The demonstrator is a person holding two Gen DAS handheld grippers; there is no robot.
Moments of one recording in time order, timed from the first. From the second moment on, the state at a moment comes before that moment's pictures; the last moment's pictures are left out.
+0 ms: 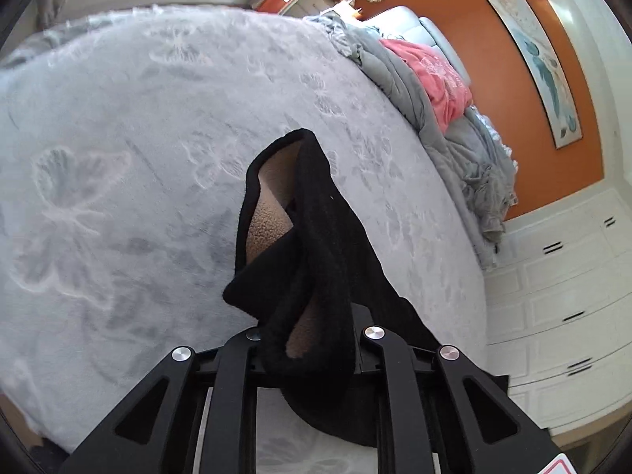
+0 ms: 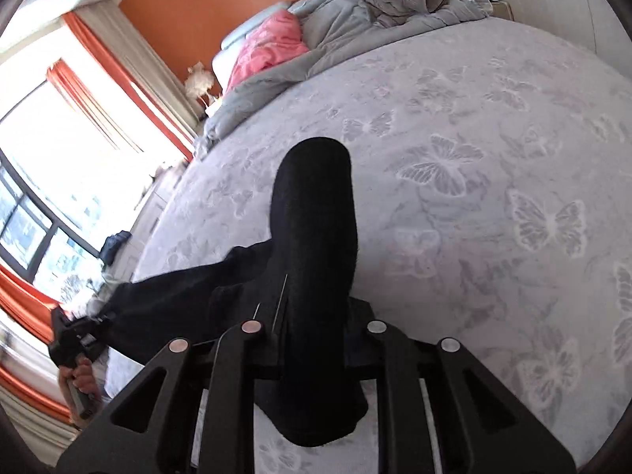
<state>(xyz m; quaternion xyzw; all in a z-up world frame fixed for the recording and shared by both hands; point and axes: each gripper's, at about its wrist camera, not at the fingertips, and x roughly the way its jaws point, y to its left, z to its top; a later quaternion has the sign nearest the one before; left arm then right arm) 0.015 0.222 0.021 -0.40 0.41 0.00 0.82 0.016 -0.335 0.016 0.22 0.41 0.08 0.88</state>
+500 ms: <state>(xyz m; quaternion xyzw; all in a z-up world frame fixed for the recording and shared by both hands) -0.001 0.243 -0.044 -0.38 0.47 0.06 0.80 -0.007 -0.220 0.005 0.00 0.39 -0.04 0.92</state>
